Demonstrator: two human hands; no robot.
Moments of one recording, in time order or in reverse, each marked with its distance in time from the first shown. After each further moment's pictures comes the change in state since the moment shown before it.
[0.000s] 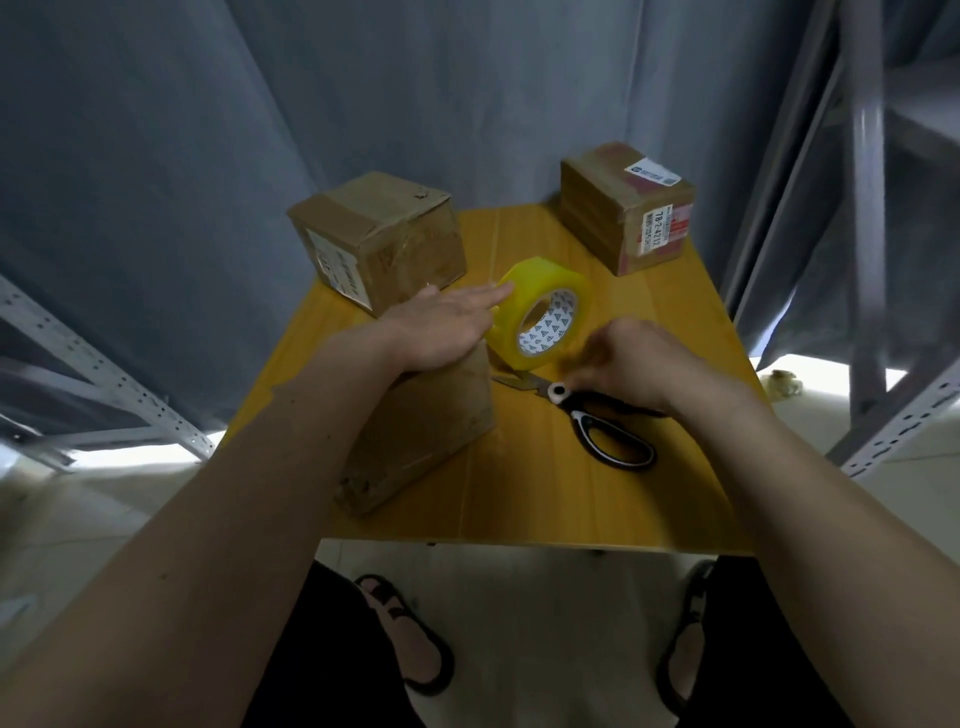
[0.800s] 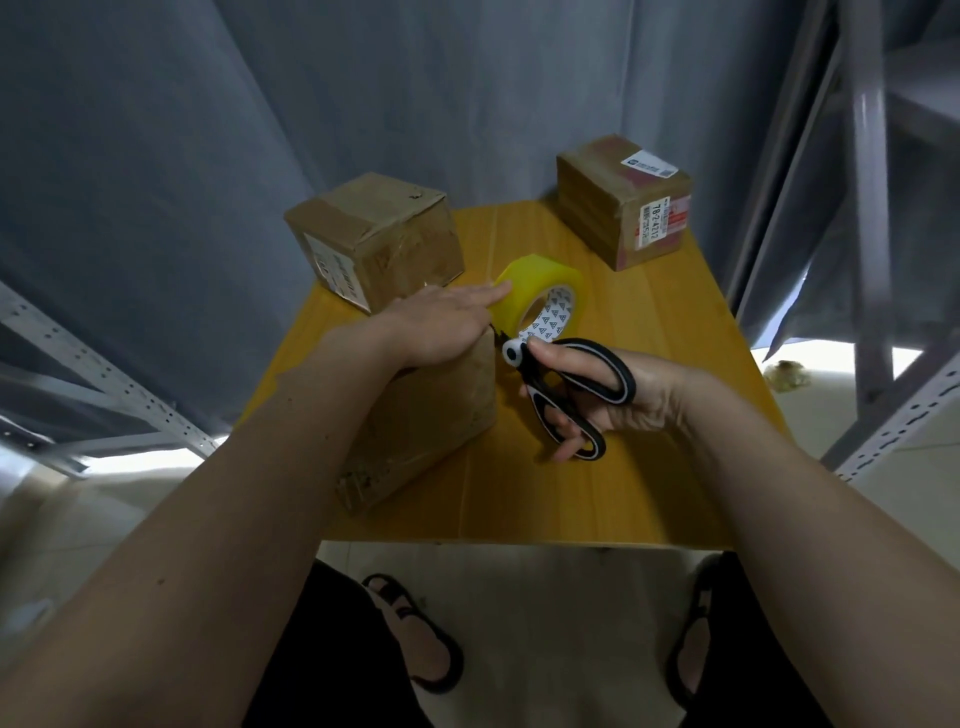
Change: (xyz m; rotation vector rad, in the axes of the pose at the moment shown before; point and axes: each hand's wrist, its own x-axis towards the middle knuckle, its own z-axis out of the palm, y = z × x) left_hand -0.003 0.013 -0.008 0.046 -0.068 -0.061; right_hand -0.002 -0.001 0.014 0.997 -0.767 -0.101
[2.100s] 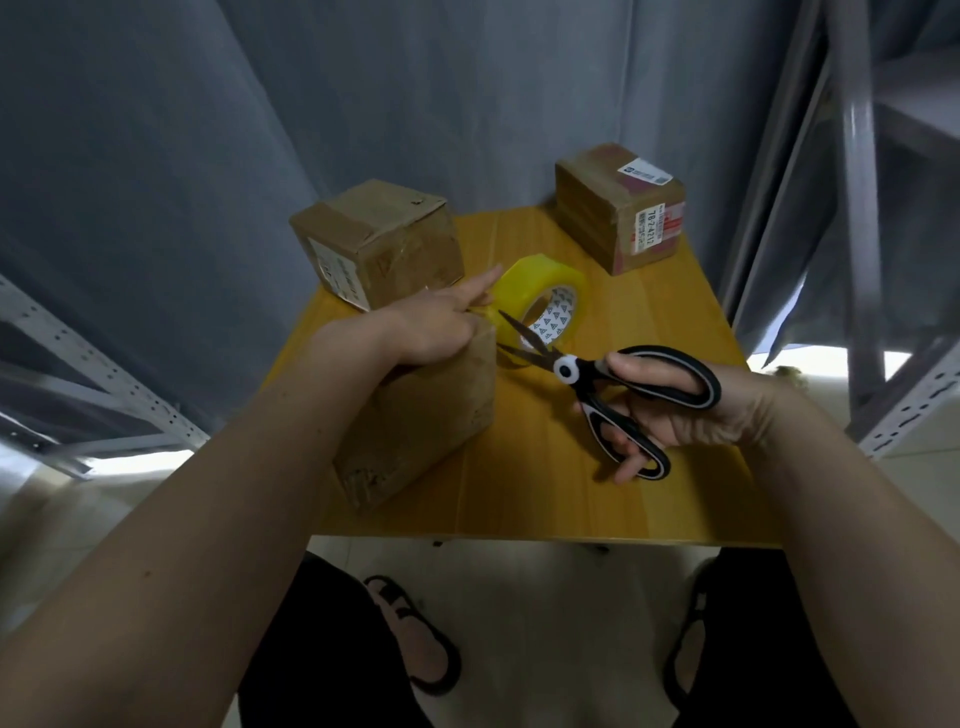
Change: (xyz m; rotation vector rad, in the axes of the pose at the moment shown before) left_hand -0.014 0.005 -0.007 -0.223 0.028 0.003; right_hand -0.049 0.020 -0.029 0.083 -0.107 -0.014
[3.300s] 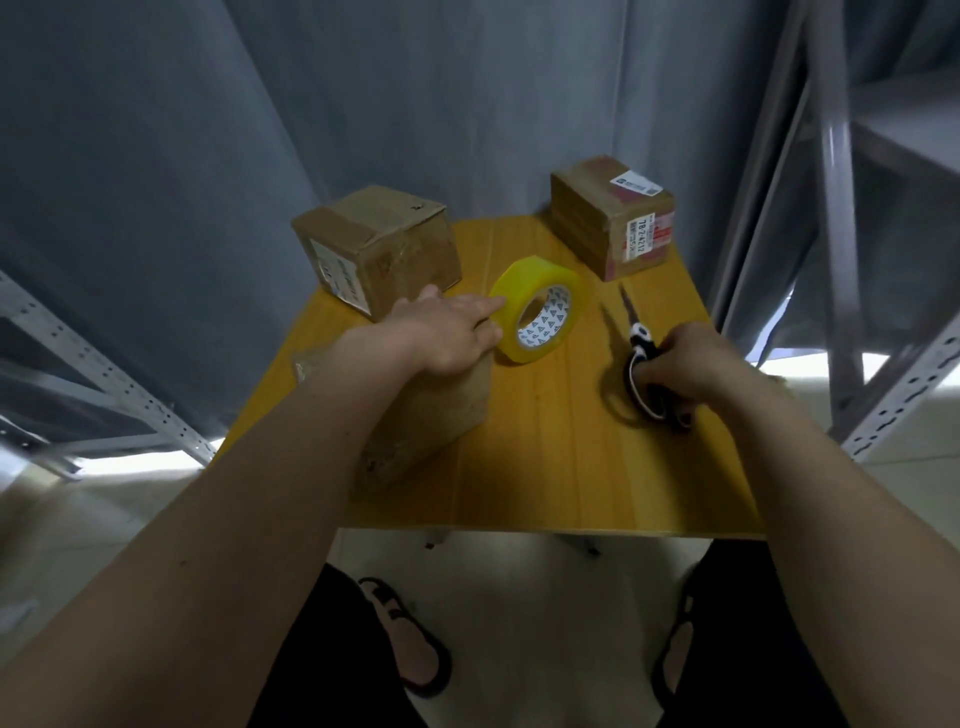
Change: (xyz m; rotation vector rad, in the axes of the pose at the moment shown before) left_hand -0.001 0.010 0.016 0.396 0.050 -0.088; right_hand 0.004 -0.007 -0.015 -0.674 1.096 0.180
